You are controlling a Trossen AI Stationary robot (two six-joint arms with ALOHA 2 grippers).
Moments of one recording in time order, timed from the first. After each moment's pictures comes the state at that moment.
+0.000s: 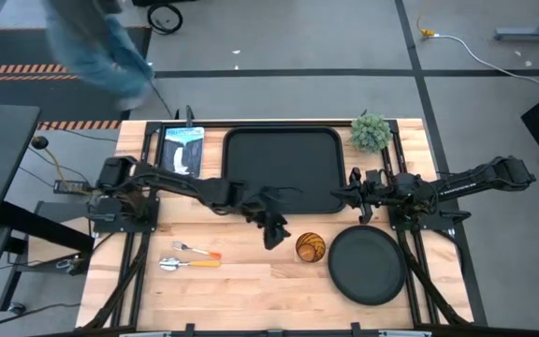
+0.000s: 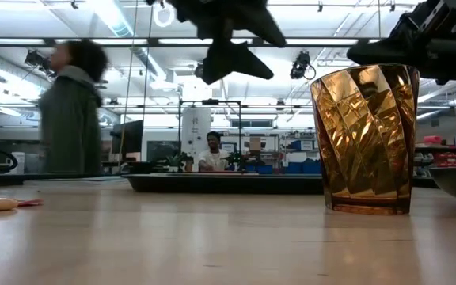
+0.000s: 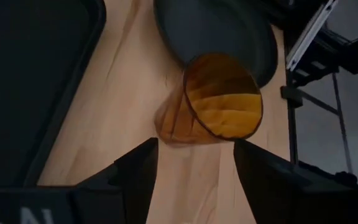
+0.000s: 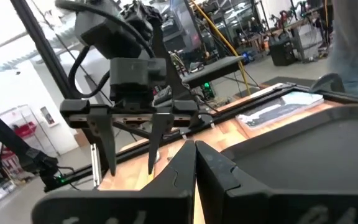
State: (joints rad) left arm -0.12 1.80 1.38 -0.30 0.11 -0.52; right arm 0.07 0.65 0.01 0.78 0.11 0.35
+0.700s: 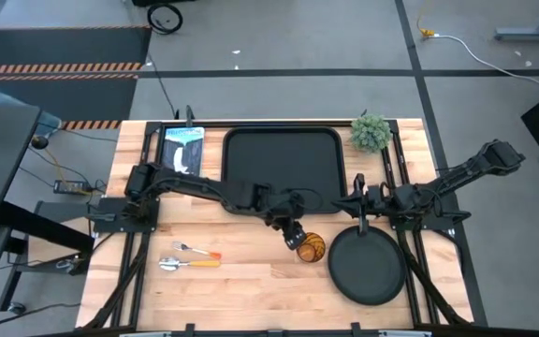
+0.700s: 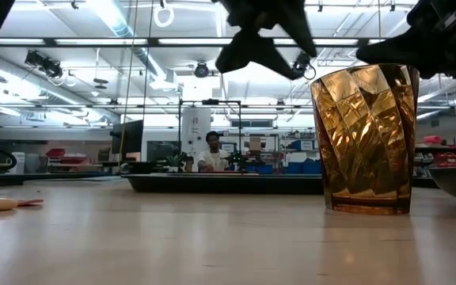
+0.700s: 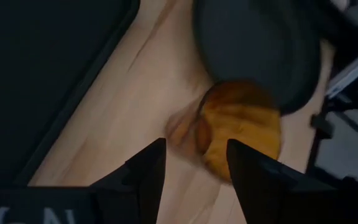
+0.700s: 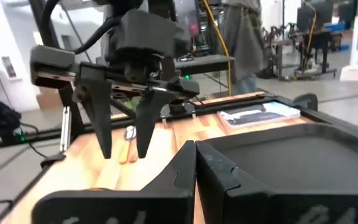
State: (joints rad) left arm -0.14 2.01 1.78 -0.67 -0.01 -0.72; right arm 0.35 0.70 0.03 0.74 0.44 0.08
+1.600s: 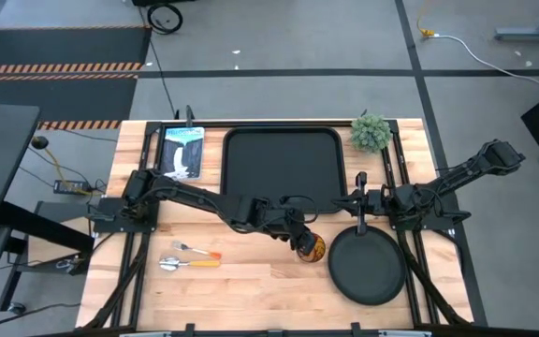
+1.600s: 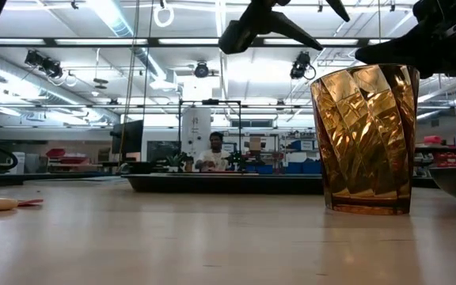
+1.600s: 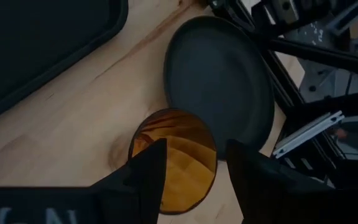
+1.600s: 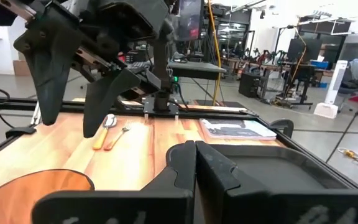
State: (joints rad) left arm -0.23 2.01 1.78 -0.50 -0.17 -1.05; right arm 0.35 0.70 0.03 0.74 0.45 -0.13
